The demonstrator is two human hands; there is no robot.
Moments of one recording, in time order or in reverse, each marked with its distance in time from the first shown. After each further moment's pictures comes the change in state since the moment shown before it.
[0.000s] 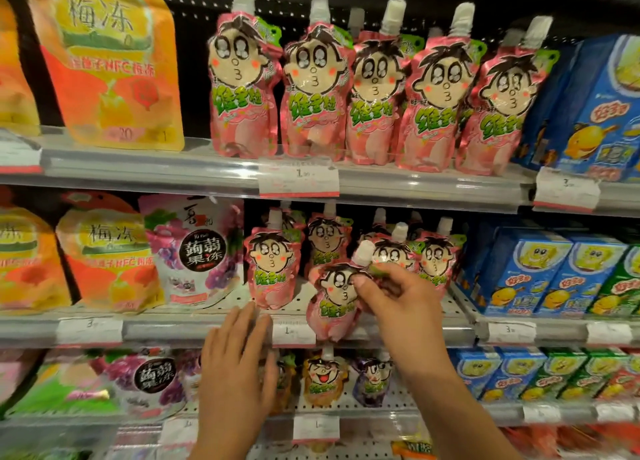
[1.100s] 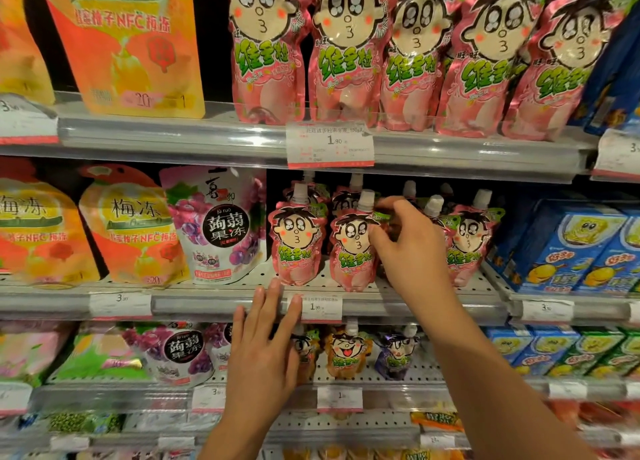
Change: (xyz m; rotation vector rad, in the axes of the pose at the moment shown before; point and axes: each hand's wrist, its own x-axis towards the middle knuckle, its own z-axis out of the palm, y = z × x) left_hand -0.011 -0.017 0.009 0.099 -0.118 0.099; right_hand 0.047 -0.009 0.028 -0.475 0.042 -0.198
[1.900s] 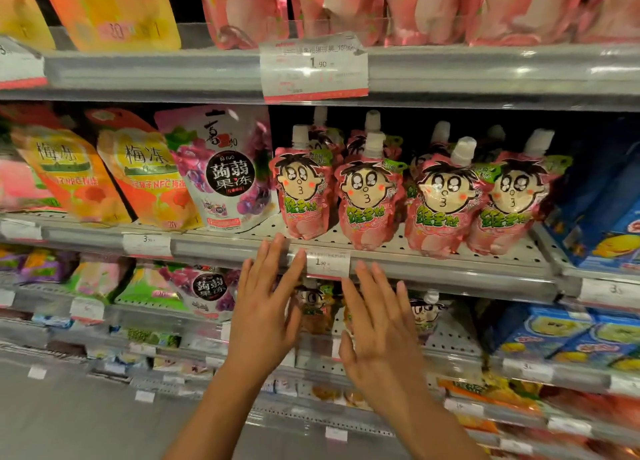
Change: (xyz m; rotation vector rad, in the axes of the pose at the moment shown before) left_hand -0.001 0.016 -0.008 0.032 -0.006 -0.065; right_hand -0.151 0.082 0.058 -0.314 -0.319 -0.360
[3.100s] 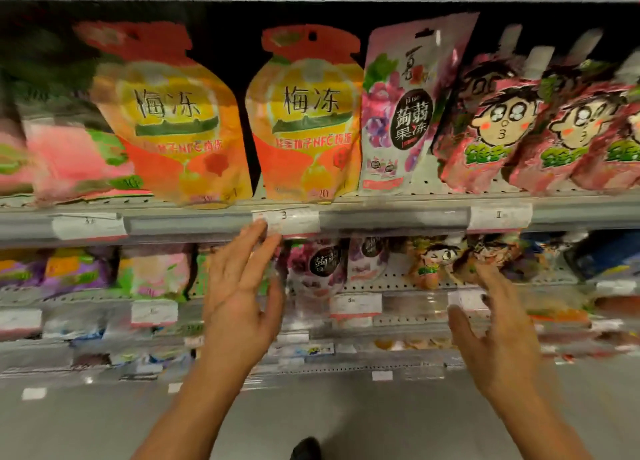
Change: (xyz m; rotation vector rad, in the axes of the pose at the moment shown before) left_hand -0.050 -0.256 -0.100 -0.295 0.023 -0.018; right_hand -0.003 -0.153 0.066 0.188 0.139 0.613
